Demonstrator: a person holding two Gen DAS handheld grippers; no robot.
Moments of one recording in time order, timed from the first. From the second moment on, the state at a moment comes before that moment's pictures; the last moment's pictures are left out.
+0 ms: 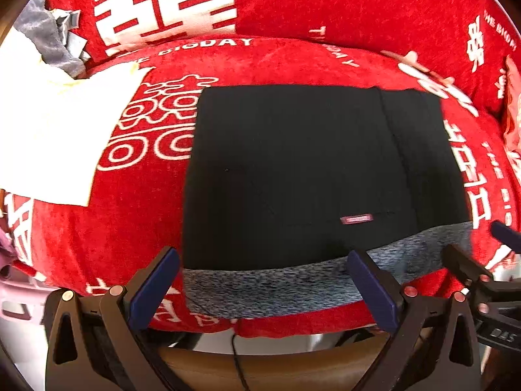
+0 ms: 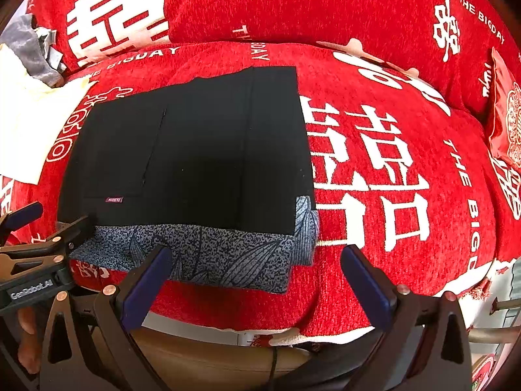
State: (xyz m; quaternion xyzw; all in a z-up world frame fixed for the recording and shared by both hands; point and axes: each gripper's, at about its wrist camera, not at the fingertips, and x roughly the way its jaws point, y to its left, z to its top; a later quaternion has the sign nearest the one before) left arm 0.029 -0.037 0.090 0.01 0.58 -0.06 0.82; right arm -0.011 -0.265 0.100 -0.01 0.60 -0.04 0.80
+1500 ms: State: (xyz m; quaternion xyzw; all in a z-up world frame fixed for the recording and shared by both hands) left arm 0.028 -0.031 0.092 0.03 0.58 -0.02 0.81; right arm -0.012 -0.260 0.107 -0.02 0.59 -0.05 0.81
